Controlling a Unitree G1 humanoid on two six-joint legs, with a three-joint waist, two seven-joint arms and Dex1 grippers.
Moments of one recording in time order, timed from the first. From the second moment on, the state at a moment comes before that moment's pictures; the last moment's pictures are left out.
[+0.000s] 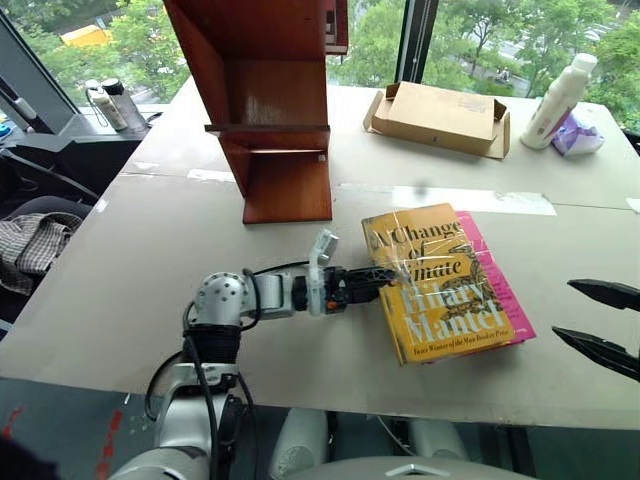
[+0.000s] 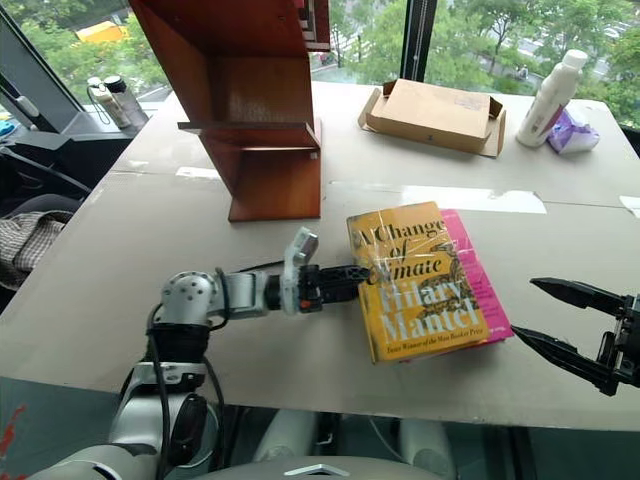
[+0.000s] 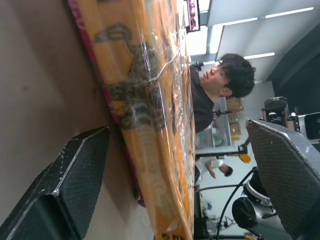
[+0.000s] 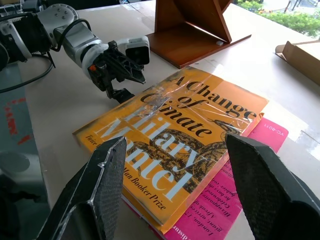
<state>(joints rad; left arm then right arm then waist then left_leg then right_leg) -0.54 0.24 0.06 0.26 -1.21 1.40 -0.41 0.51 -0.77 -0.89 -0.69 0.86 0.49 1.17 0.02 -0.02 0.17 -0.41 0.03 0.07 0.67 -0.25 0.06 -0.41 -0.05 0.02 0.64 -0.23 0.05</state>
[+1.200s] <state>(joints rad) -0.97 0.61 -0.19 -0.19 -0.47 0.55 -0.85 0.16 -0.78 -0.60 -0.49 0.80 0.38 1.03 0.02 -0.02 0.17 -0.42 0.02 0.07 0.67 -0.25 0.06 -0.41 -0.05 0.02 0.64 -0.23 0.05</state>
